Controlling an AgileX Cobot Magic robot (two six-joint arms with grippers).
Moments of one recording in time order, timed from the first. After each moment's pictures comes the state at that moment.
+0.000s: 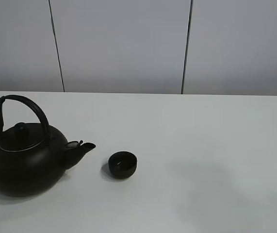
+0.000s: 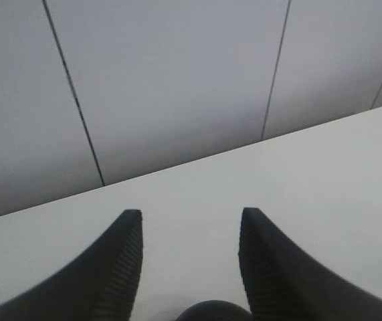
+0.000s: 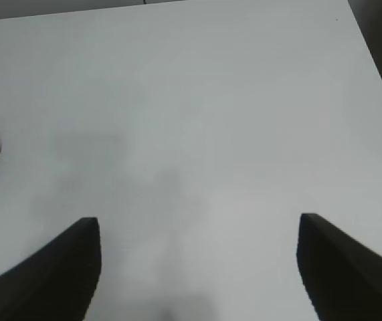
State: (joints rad) left arm -0.04 0.96 -1.07 -0.56 0.67 0.64; right arm -0.01 0.02 -0.47 -0.02 1.08 0.05
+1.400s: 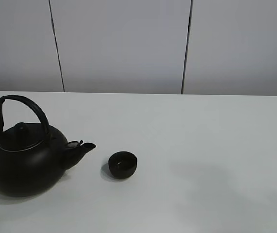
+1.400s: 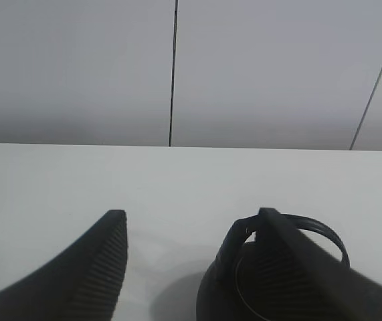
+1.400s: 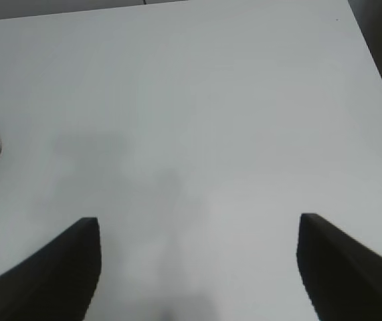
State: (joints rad) left arm -0.15 0.57 -0.15 0.03 -0.15 -0.07; right arm -0.01 0.02 -0.47 -0.02 1.08 0.05
